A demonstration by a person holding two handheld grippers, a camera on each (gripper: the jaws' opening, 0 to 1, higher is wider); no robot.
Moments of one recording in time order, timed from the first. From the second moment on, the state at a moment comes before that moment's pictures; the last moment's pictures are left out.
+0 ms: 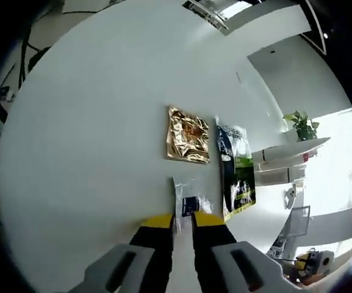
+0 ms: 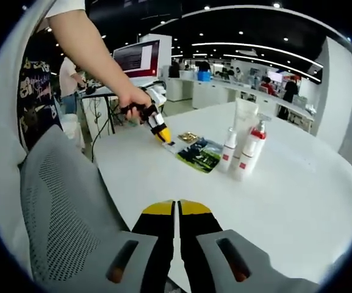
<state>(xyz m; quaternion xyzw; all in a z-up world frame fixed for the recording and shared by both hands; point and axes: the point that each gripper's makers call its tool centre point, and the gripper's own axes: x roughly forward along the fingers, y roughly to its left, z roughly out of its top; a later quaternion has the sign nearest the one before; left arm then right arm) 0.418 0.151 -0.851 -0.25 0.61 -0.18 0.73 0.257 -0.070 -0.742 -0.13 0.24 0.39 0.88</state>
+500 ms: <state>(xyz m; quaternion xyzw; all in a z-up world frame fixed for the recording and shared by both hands) 0.426 0.158 -0.824 -0.17 0.55 -0.20 0.79 0.256 -0.067 -0.738 -0.13 0.23 0.40 0.88</state>
